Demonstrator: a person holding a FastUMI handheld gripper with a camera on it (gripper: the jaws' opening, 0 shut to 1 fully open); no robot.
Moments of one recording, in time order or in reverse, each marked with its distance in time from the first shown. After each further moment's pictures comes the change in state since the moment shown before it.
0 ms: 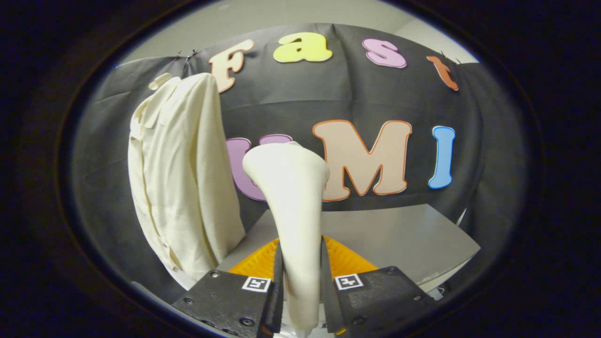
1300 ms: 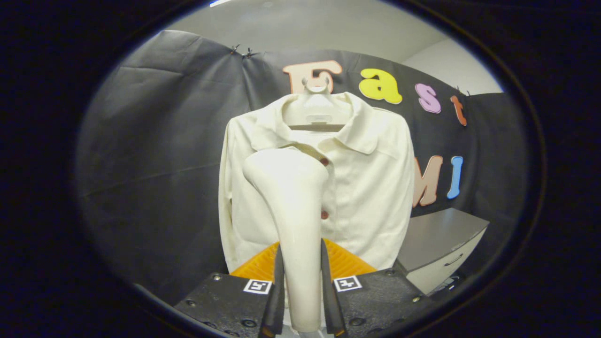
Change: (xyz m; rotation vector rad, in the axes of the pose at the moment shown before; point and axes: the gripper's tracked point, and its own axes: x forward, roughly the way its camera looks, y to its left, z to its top) arm -0.018 0.409 0.022 0.003 -0.086 -0.095
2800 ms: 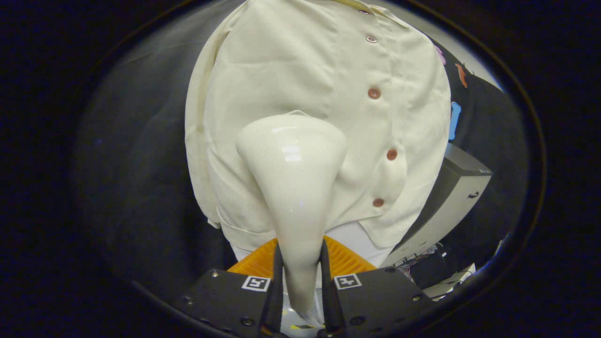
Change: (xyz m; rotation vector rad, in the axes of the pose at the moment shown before) arm 0.033 0.013 -0.273 -0.093 0.462 -0.186
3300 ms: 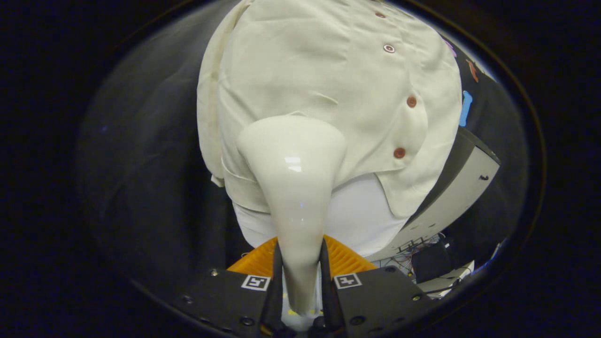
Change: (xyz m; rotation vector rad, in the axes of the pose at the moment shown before) arm -0.007 0.004 -0.059 -0.035 0.122 0.057
